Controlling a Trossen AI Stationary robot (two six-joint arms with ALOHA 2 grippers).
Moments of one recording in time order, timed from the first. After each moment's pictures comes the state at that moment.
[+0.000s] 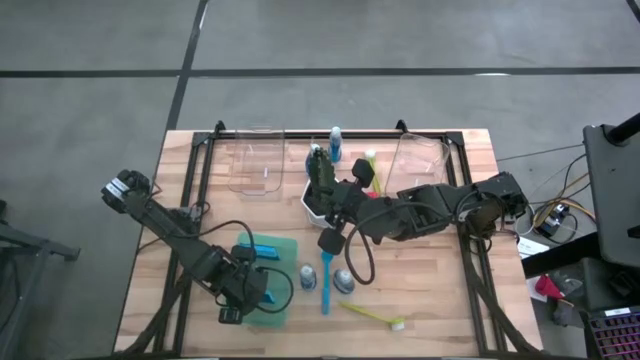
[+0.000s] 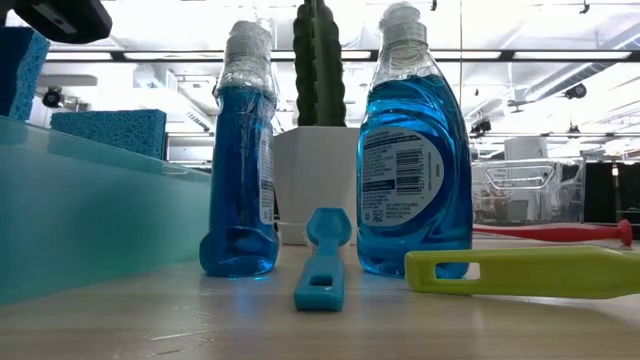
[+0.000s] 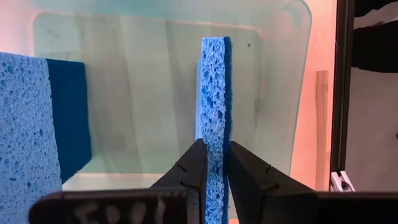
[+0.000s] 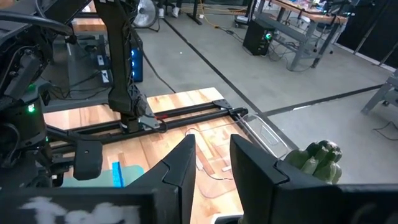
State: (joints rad) left arm -0.67 1.49 1.24 -1.03 0.01 -0.60; right arm 0.33 1.78 2.05 -0.70 0.77 0.22
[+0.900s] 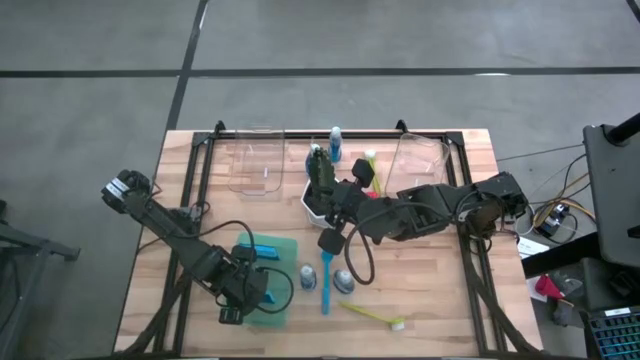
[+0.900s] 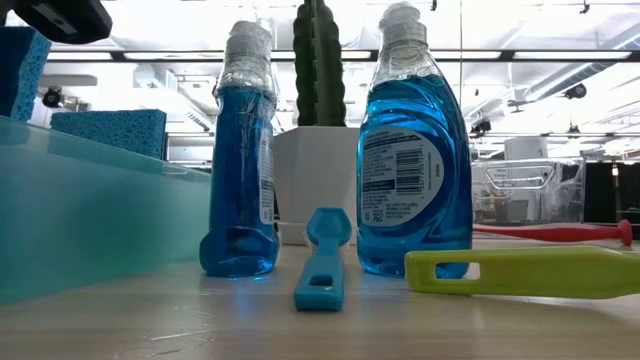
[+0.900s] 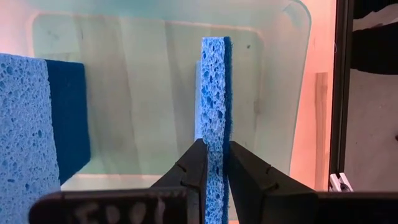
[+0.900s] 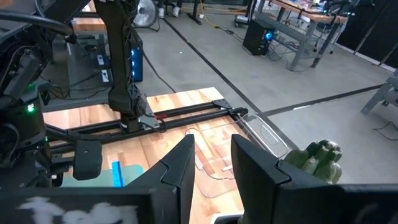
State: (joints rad) left arm -0.67 1.49 1.24 -1.03 0.00 -0.61; right arm 0.33 1.78 2.04 -0.70 0.77 0.22
